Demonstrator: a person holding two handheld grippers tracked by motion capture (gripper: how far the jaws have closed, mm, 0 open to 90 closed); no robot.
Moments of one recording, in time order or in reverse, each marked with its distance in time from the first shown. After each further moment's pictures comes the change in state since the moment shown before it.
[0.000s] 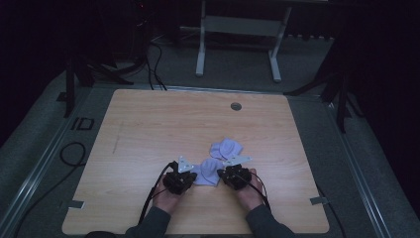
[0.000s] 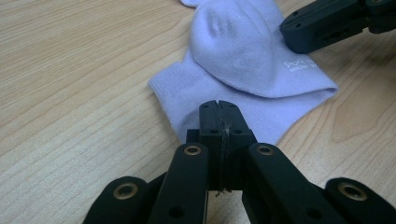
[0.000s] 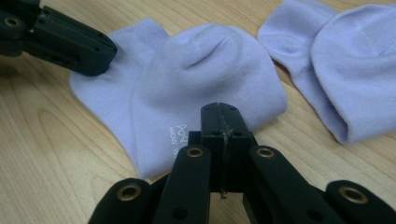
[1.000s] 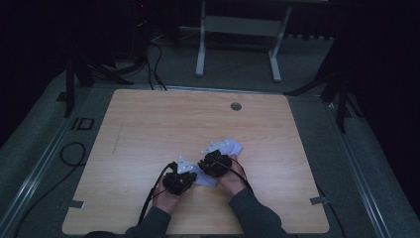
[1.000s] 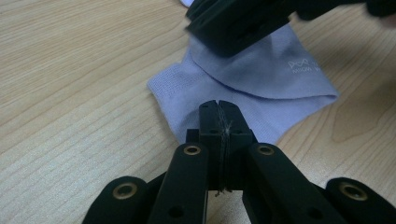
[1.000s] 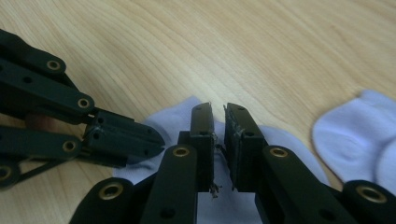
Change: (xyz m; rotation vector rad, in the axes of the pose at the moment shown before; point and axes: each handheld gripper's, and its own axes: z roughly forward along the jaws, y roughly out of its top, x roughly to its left) left arm 0.000 -0.003 0.000 -0.017 0.001 -0.005; right arm 0.022 0.062 0.028 0.050 0.081 -0.090
